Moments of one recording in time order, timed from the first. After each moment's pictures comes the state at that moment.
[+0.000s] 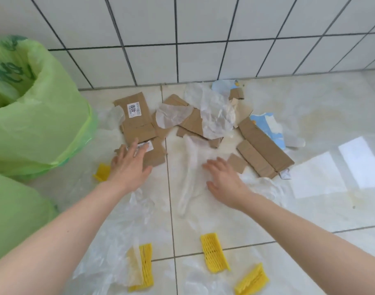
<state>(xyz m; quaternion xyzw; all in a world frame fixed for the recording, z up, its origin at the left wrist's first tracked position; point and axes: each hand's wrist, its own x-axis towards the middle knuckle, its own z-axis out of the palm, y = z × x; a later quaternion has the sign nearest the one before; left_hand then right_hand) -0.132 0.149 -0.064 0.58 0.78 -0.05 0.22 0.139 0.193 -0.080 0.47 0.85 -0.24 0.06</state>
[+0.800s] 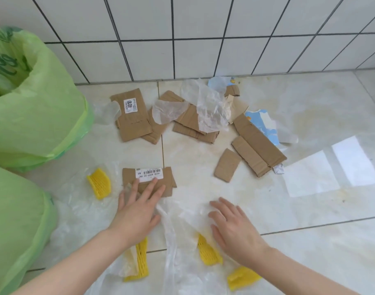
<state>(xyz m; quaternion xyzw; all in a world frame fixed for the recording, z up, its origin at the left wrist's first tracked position) -0.077 0.046 -0.079 0.67 0.70 -0.13 0.23 0.193 0.078 -0.077 0.42 0.90 -0.14 0.02</state>
